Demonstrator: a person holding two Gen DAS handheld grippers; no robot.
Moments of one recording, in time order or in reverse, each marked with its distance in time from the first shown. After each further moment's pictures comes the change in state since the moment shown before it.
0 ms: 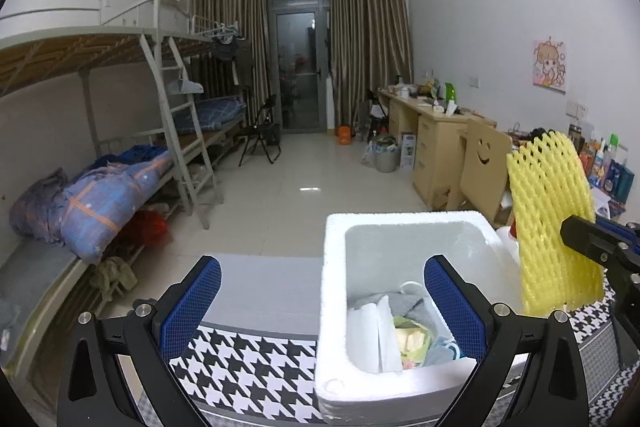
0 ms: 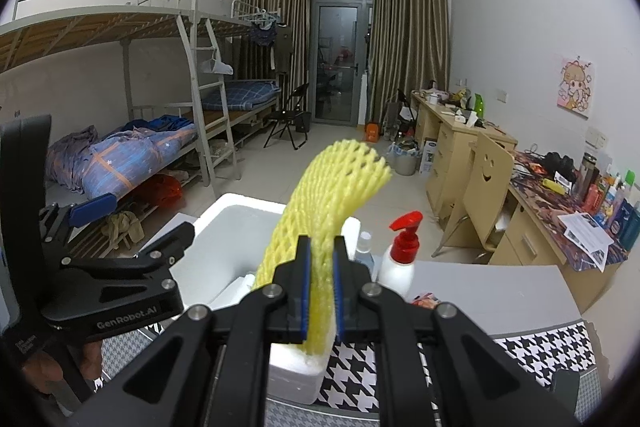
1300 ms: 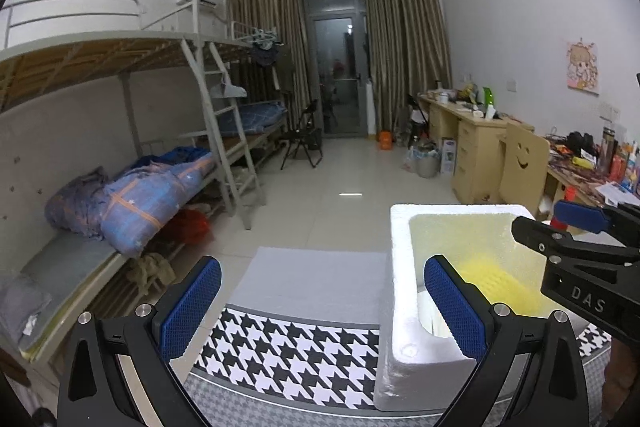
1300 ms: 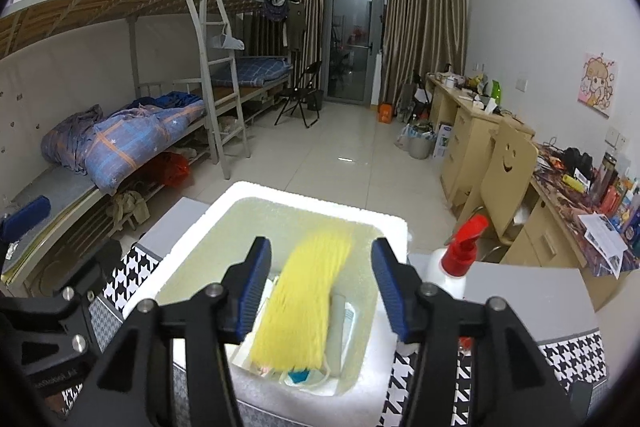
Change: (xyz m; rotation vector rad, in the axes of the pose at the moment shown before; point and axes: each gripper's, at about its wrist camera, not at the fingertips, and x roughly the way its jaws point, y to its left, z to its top) left arm -0.021 0.023 -0.014 -0.014 -0.011 0.163; right arm 0.046 0.019 0.006 -0.026 0.089 0.041
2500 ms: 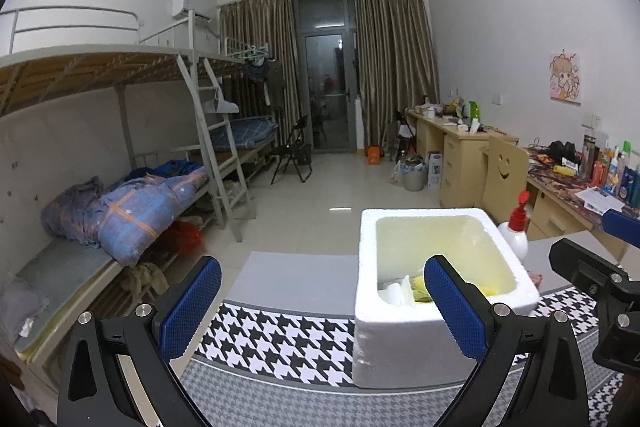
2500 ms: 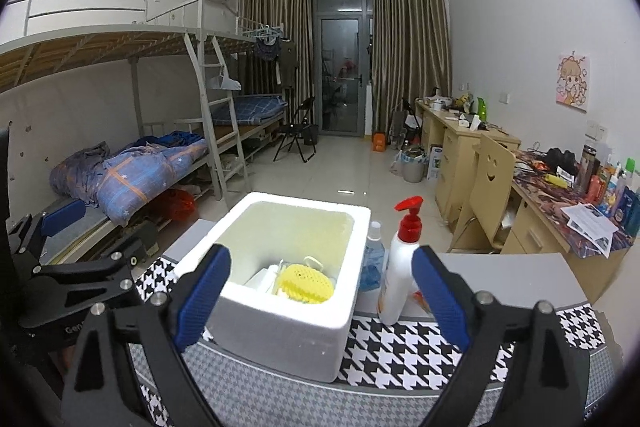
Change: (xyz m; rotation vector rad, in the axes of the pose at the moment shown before) left arm -0.059 -0.005 -0.006 0.001 -0.064 -0.043; right arm -0.089 -0.006 -0.033 0.059 -0.149 -0.004
